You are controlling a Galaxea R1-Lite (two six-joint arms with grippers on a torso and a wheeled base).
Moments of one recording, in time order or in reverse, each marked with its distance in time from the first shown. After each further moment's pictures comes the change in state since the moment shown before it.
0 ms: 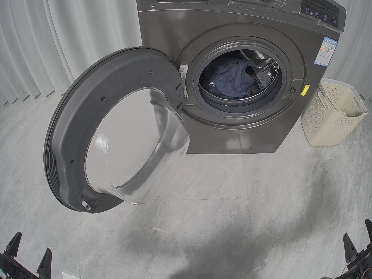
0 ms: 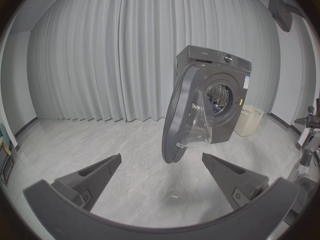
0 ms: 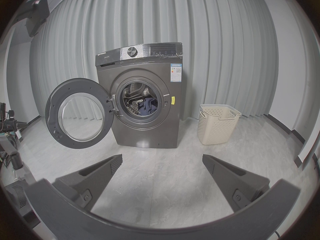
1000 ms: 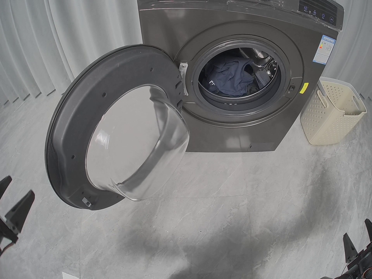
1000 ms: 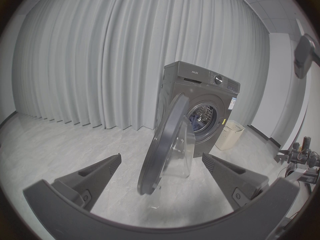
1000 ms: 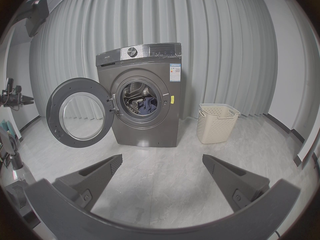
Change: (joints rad) left arm -0.068 0.504 -0.331 -0.199 -0.129 -0.081; right arm 0.000 0.001 0.000 0.000 -0.001 0.001
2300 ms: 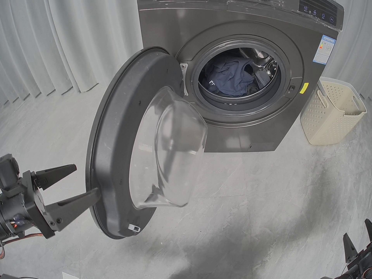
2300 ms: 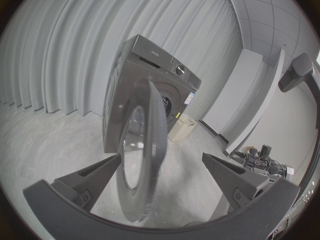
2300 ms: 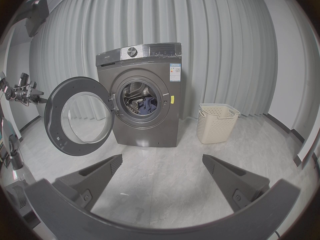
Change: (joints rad) left arm -0.416 0.426 -0.061 -0.290 -0.094 -0.114; right arm 0.000 0.000 0.000 0.000 0.000 0.000
